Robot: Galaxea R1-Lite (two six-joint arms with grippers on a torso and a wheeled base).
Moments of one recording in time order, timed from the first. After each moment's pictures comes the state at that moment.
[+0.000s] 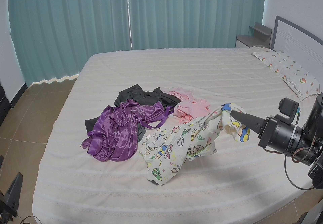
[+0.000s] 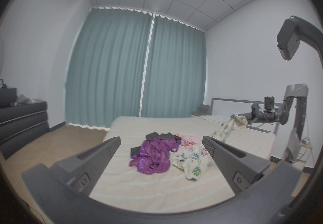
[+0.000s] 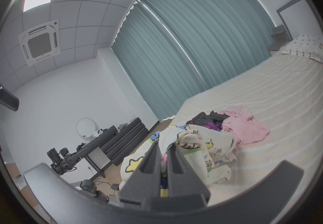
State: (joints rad) left arm -0.07 0.30 -0.29 -0.07 -0.17 -0.10; right arm 0.55 1.50 -0.39 -1.15 0.26 0.51
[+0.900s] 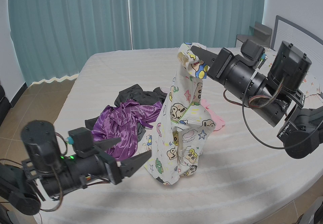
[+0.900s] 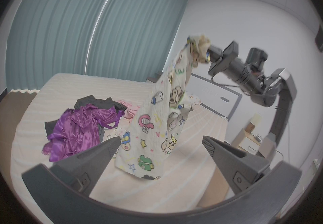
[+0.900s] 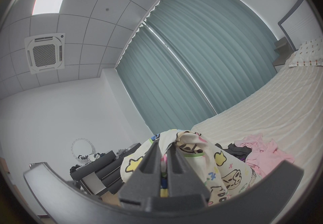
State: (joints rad) left arm -0.71 1.61 -0.33 -1.08 0.01 -0.30; right arm 0.70 1.77 -0.96 -1.06 -0.02 0.52
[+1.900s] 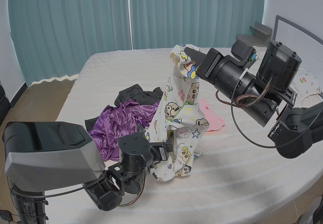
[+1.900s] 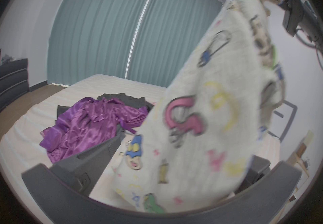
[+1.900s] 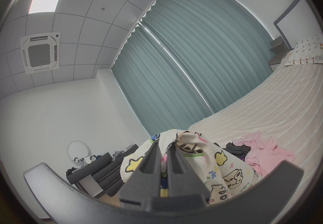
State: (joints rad) left arm -0.74 2.24 -0.68 -1.34 0.51 -0.37; right arm 0.72 1.80 -0.99 -1.05 -0.07 0.52
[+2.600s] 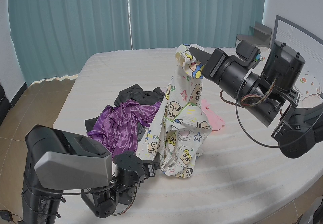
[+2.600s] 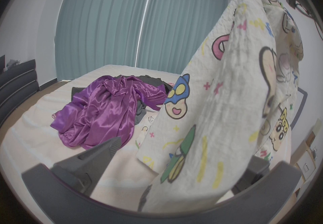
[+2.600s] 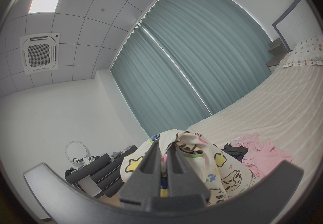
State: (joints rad) left arm -0.71 2.37 -0.54 -1.48 0.51 -0.38; right arm 0.70 1.78 -0.96 -1.05 -0.07 0.52
